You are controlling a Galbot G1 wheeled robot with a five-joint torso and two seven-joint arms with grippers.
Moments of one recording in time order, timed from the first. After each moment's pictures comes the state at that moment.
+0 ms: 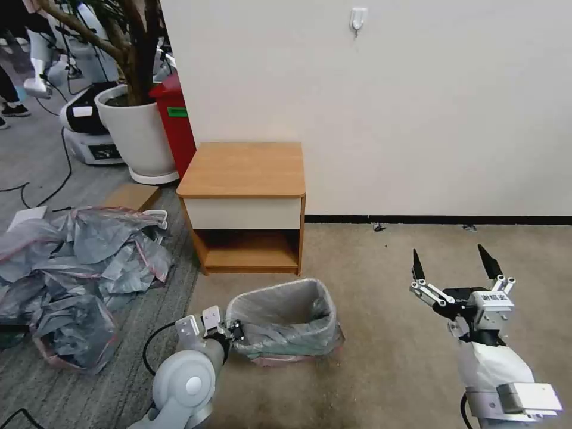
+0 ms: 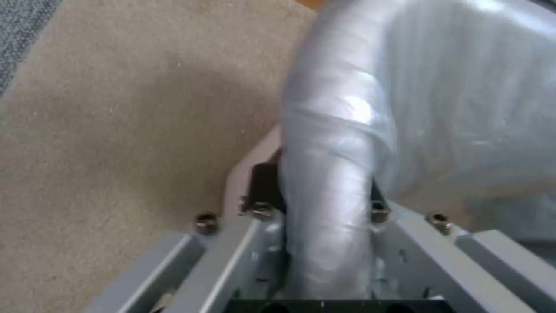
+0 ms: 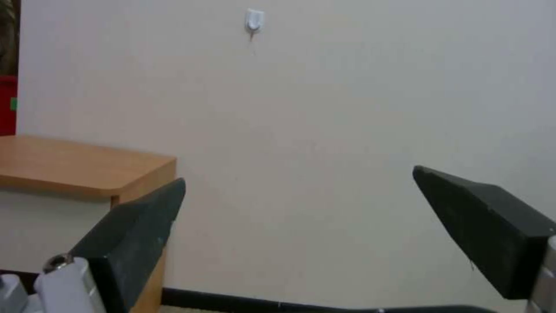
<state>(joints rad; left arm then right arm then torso) 1.42 -1.22 -0.27 -2.09 -1.10 0.58 -0.76 -1.86 1.31 0.61 2.42 -0.02 0.13 0.20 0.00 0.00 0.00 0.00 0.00</state>
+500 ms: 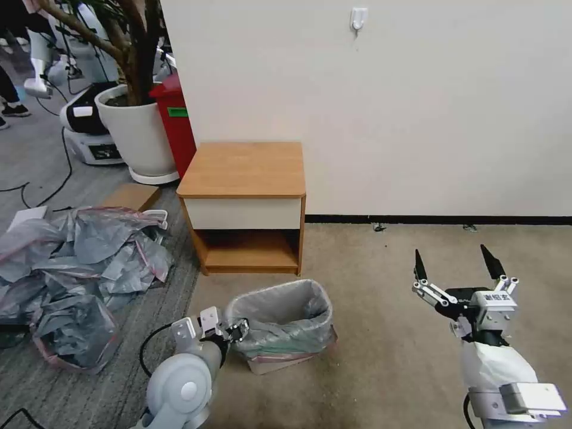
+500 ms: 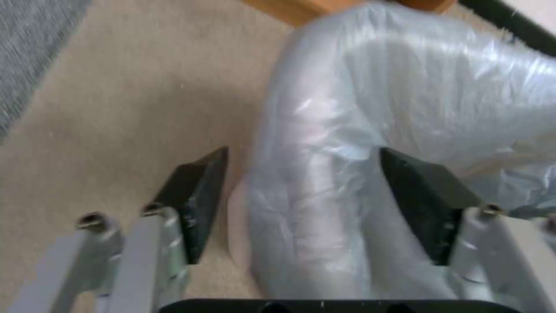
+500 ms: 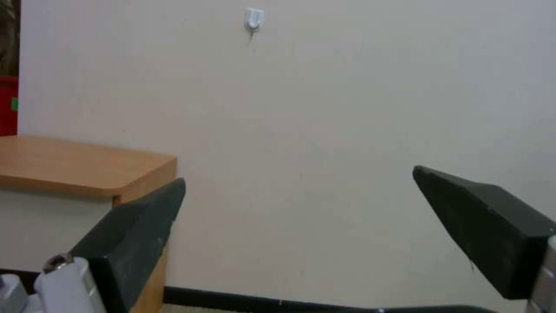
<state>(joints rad) 1.48 -1.19 -0.31 -2.15 -1.06 0.56 -0.71 -1.87 1.31 0.61 2.43 -0.01 0.12 0.20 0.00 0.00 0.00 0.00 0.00</state>
